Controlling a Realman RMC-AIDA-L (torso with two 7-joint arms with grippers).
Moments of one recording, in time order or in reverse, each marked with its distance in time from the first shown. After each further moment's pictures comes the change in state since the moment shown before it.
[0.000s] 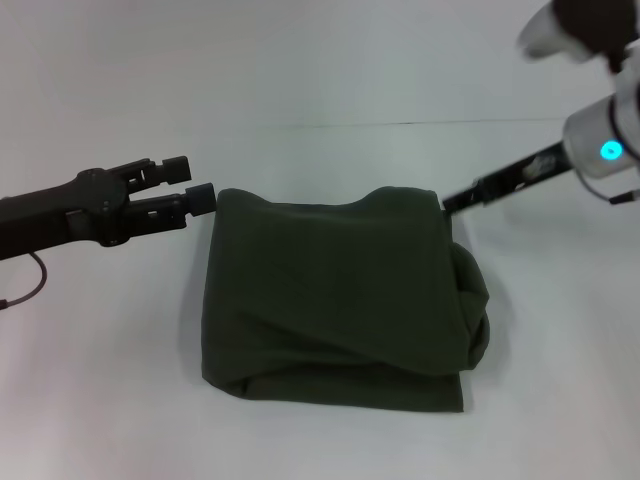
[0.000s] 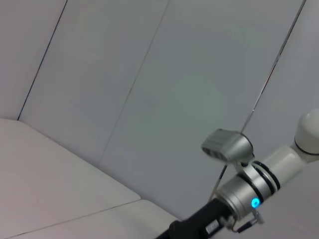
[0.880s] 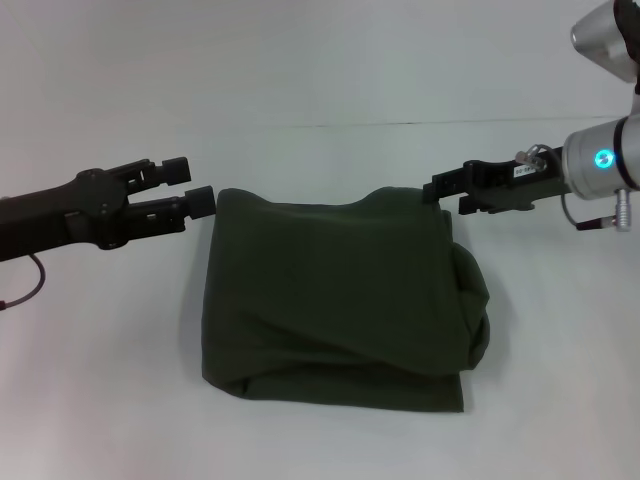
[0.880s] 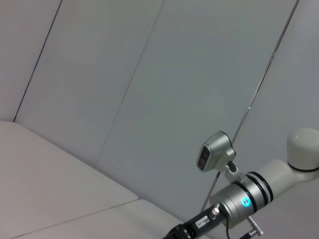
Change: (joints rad) left arm 0.002 0.002 0.002 0.002 0.000 0.010 0.013; right arm -0.009 -0.016 0.177 0.207 0.176 0.085 0.201
